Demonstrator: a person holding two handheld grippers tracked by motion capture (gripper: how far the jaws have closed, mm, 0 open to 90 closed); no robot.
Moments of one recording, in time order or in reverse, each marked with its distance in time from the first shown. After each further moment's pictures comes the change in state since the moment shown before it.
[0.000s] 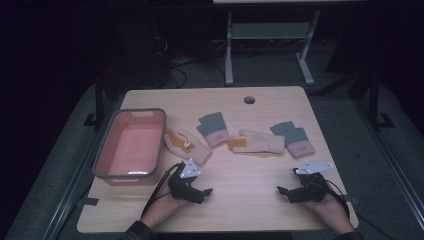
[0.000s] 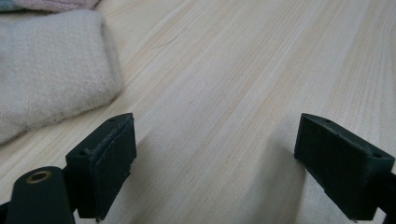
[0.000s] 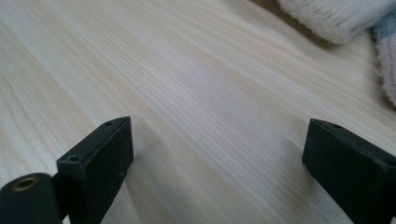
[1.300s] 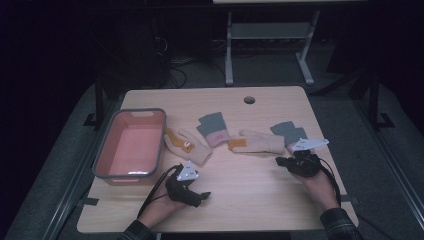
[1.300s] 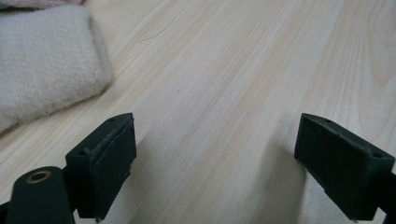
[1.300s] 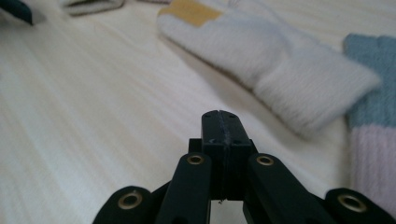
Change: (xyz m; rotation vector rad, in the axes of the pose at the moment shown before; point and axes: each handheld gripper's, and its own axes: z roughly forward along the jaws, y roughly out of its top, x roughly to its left) left arm 0.000 -0.006 -0.006 -0.006 -0.033 0.033; right arm -0.022 0.056 0.008 -0.040 0.054 0.056
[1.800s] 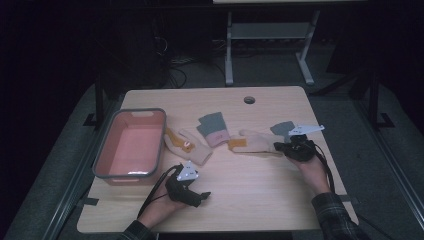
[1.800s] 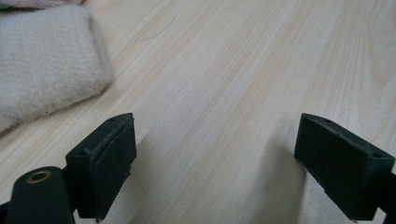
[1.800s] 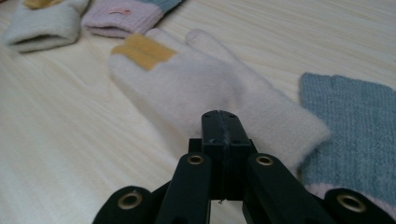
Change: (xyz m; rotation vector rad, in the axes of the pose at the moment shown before) left arm 0.000 0.000 0.000 0.004 0.000 0.000; right arm -0.028 0.027 0.021 -0.039 -0.053 0.029
